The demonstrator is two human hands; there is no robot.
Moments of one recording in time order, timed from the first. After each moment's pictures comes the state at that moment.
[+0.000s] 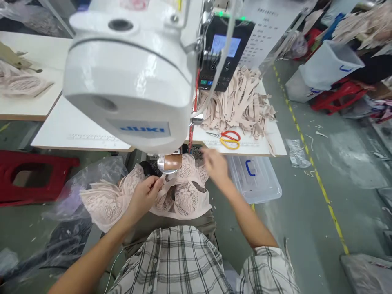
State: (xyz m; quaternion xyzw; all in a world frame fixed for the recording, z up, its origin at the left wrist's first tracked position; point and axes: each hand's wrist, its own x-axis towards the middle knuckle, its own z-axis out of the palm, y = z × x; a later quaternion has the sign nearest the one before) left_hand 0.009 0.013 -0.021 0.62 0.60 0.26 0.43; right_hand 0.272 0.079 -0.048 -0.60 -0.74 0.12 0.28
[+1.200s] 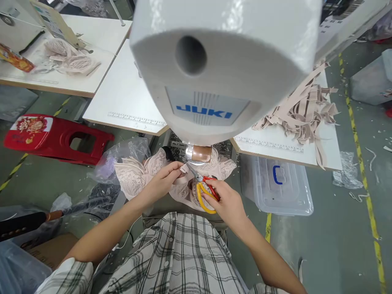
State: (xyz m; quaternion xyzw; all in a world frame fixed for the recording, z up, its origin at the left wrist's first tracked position) left_hand -0.002 0.016 0.011 0.52 0.55 0.28 0.59; right_hand 0.229 -0.022 -0.020 -0.55 -0.74 0.32 0.22
